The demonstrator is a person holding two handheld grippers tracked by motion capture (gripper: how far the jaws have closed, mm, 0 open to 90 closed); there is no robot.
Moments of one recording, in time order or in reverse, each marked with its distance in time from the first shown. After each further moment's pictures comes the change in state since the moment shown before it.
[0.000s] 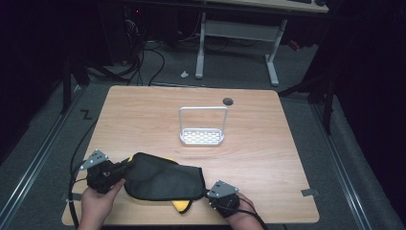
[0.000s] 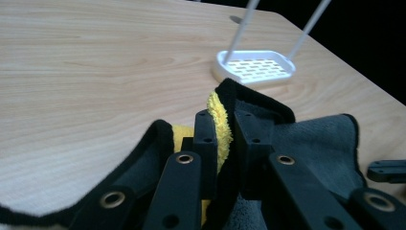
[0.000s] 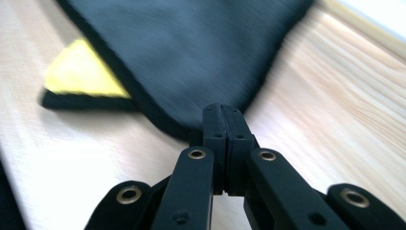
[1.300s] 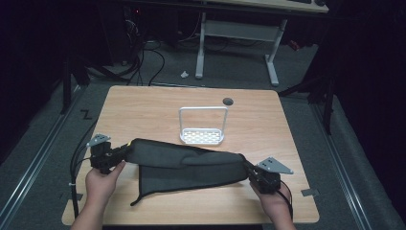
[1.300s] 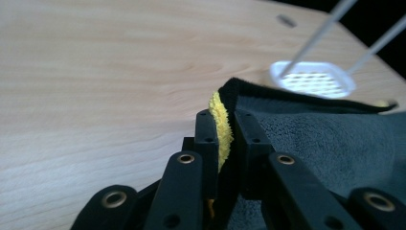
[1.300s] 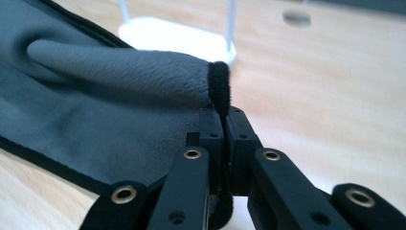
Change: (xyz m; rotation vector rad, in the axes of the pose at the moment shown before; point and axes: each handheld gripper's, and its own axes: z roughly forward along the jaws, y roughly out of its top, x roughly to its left) left arm 0.037 0.019 0.040 0.071 0.111 -0.099; right arm -0.100 -0.020 -0.065 -0.162 -0.248 0.331
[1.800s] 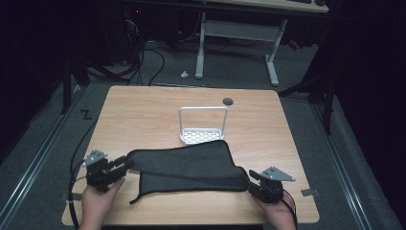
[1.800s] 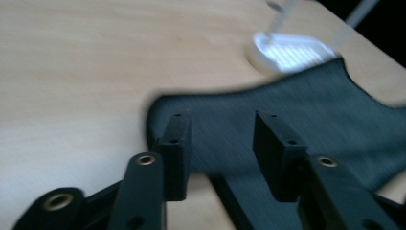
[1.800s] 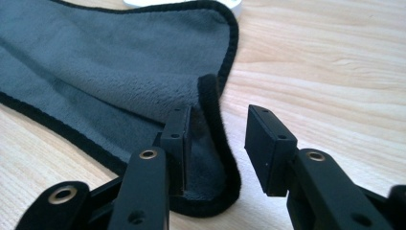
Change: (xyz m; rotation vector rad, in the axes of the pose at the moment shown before) left arm -0.032 -0.051 -0.038 -0.013 -0.027 0.066; right arm -0.001 -0.027 -0.005 0.073 0.031 0.031
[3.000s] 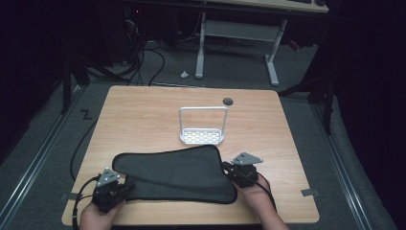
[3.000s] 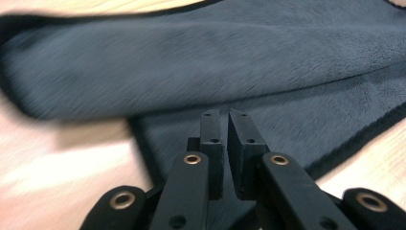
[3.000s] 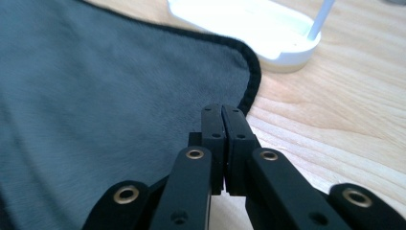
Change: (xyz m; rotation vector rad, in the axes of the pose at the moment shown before) left arm -0.015 -0.030 0.003 0.190 0.019 0.159; right arm 0.034 0.044 0.063 0.072 0.082 -0.163
